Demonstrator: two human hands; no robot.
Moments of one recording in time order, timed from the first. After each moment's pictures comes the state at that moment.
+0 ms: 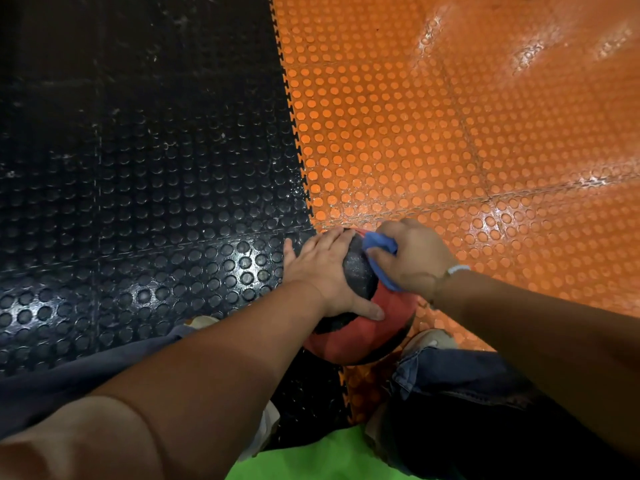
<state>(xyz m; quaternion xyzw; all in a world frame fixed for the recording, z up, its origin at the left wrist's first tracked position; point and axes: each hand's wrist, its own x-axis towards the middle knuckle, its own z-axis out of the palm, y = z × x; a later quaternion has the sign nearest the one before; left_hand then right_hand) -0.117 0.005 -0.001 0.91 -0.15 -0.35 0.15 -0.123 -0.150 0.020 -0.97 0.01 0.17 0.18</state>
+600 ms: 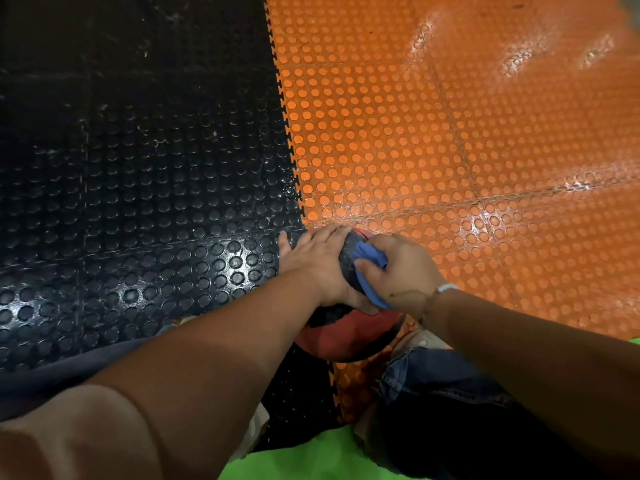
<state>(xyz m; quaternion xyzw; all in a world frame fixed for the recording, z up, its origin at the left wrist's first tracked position) -0.105 -0.004 -0.002 0.91 -0.15 -0.36 0.13 -0.142 -0.139 0.022 -0.96 0.04 0.15 0.24</state>
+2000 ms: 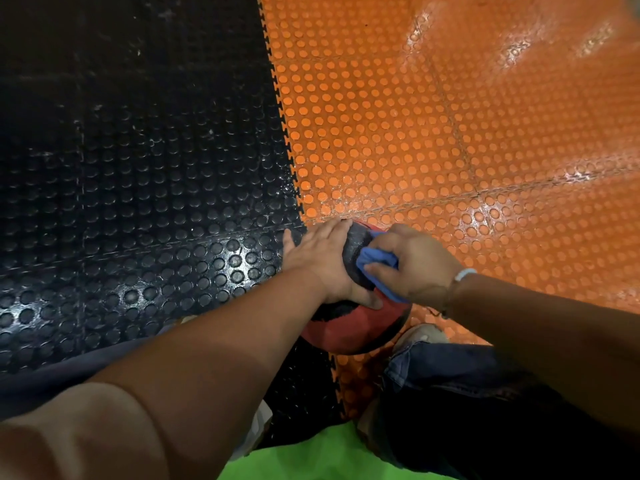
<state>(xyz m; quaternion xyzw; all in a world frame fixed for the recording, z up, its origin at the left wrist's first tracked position) -0.105 -0.010 -0.003 0.91 -0.16 -0.37 0.14 -0.140 -0.160 0.037 -0.96 -0.07 0.20 0.19</state>
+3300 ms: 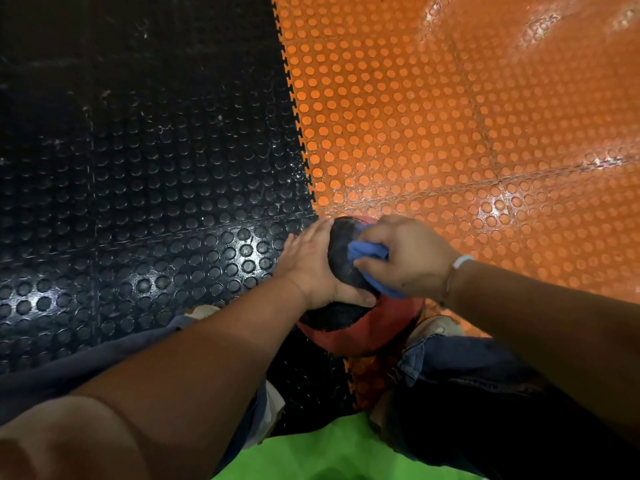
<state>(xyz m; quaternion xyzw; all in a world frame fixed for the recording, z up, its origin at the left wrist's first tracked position) -0.118 0.027 -0.019 0.89 -0.11 -0.35 0.27 -0.127 -0.138 0.029 -0.95 -0.12 0.18 0.22</state>
